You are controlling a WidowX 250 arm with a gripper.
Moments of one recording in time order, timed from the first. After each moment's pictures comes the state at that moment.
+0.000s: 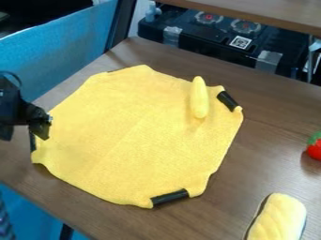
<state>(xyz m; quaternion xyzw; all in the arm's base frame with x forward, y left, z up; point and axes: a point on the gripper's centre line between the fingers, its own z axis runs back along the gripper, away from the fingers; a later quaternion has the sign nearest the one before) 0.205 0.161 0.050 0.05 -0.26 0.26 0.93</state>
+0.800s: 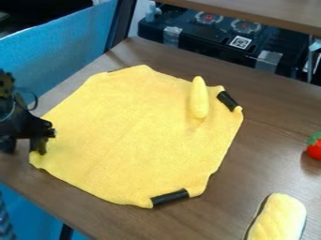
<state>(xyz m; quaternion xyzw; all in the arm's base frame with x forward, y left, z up) 0.204 0.170 0.023 0.08 -0.20 0.29 0.93</state>
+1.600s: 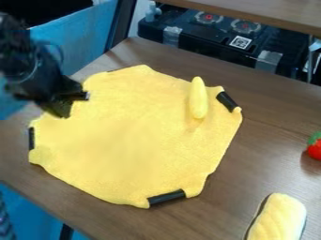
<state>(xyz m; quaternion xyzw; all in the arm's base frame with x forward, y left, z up) 0.246 0.118 0.088 0.02 -0.28 0.21 0.94</state>
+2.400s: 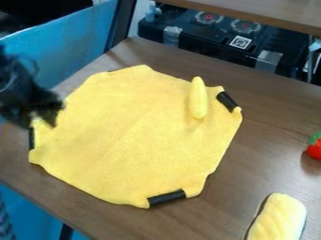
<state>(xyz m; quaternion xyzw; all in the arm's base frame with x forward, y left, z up) 0.212 0.160 0.058 0.03 -0.23 0.28 0.93</state>
